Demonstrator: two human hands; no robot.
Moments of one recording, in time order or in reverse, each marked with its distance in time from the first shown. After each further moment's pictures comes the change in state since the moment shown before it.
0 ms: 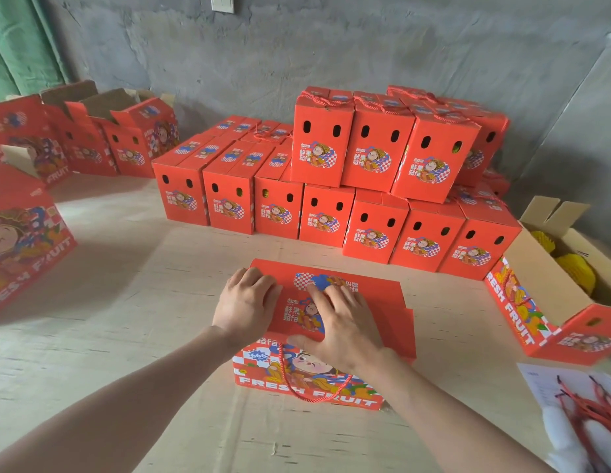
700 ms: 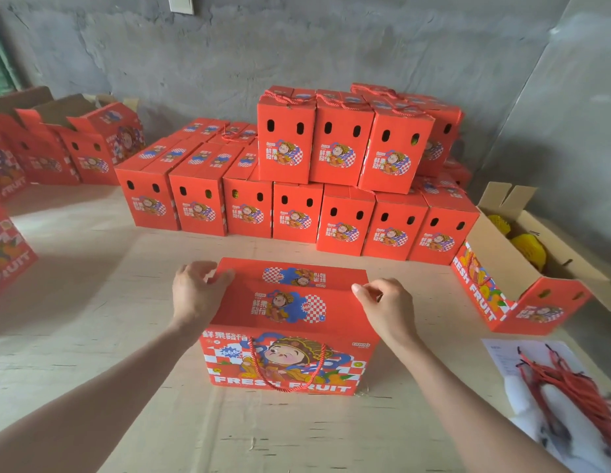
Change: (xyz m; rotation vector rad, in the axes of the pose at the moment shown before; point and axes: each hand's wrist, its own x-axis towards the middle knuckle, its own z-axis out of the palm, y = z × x) left_hand 0.016 -0.010 0.001 -0.334 0.110 -0.580; right_hand -0.039 0.077 -0.020 0.491 0.316 0.618
